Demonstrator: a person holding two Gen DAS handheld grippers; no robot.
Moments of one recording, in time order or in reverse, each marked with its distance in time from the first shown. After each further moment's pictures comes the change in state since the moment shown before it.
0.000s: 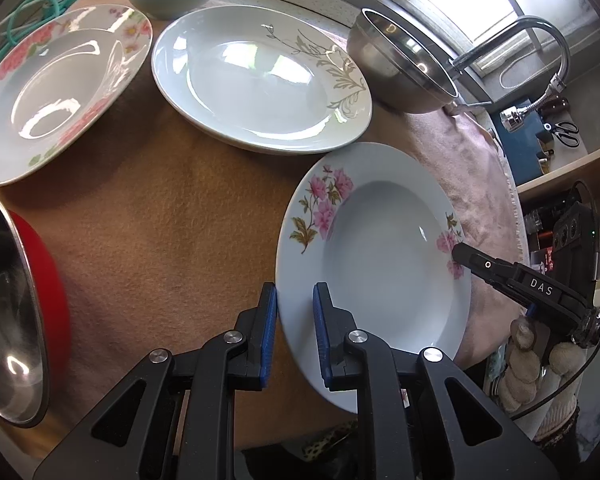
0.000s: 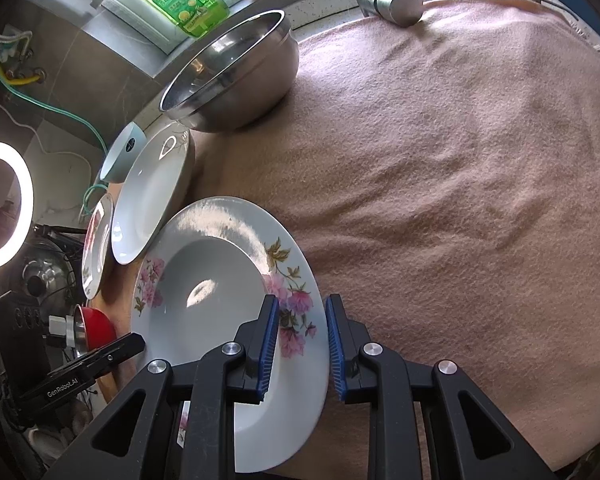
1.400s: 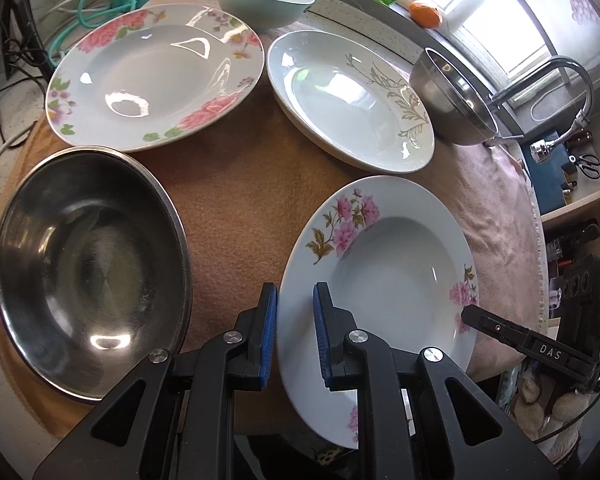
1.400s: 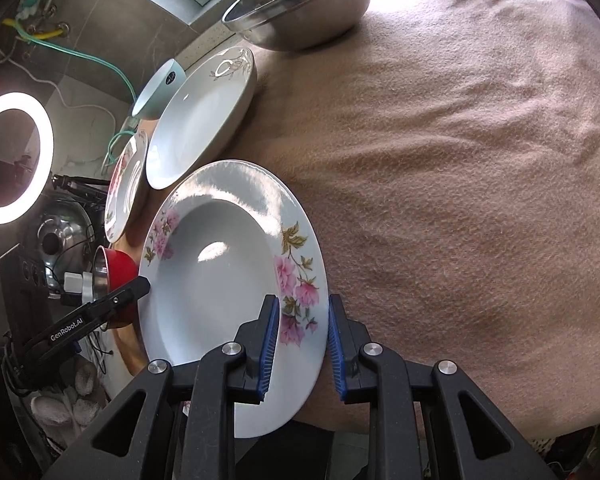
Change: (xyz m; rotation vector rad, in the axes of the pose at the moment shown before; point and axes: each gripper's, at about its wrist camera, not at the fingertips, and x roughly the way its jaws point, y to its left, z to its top) left arm -0.028 0.038 -0.013 -0.088 -0.069 0.100; right arm 0.020 0.047 -0.039 -0.047 0.127 0.068
